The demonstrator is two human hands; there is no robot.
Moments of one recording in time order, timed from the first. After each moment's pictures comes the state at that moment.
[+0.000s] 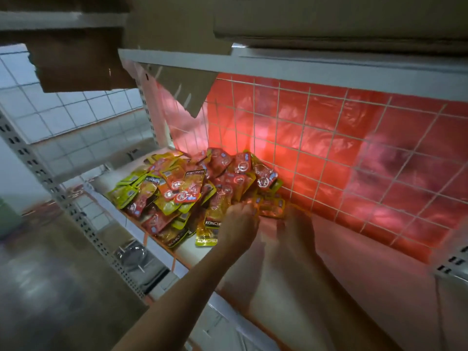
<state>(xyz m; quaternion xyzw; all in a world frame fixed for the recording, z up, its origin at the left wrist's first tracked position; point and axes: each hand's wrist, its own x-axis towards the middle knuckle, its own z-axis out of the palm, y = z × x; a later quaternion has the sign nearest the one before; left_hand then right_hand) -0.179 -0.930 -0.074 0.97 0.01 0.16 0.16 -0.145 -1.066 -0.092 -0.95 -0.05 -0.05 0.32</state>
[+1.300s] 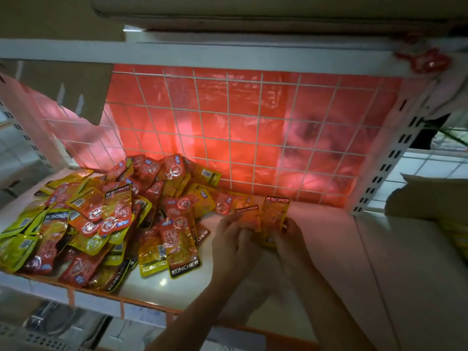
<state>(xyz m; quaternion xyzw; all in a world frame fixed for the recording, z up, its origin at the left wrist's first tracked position) -0.202 -0.988 -0.109 0.83 -0.13 0.21 0.49 -0.192 -1.117 -0.114 -0.66 0.21 -0.05 0.72</state>
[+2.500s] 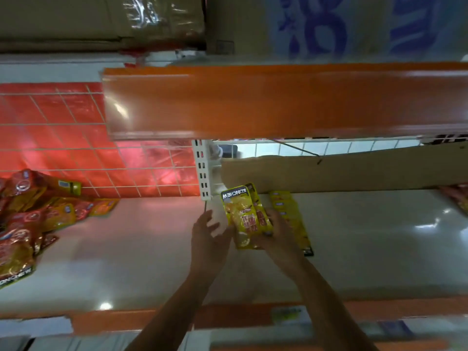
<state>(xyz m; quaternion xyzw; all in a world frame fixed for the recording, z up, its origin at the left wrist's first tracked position) -0.311 -1.279 -0.096 0.79 -0.06 0.05 0.61 -0.362 -1.421 -0.077 -0.76 0.11 -0.13 0.63</state>
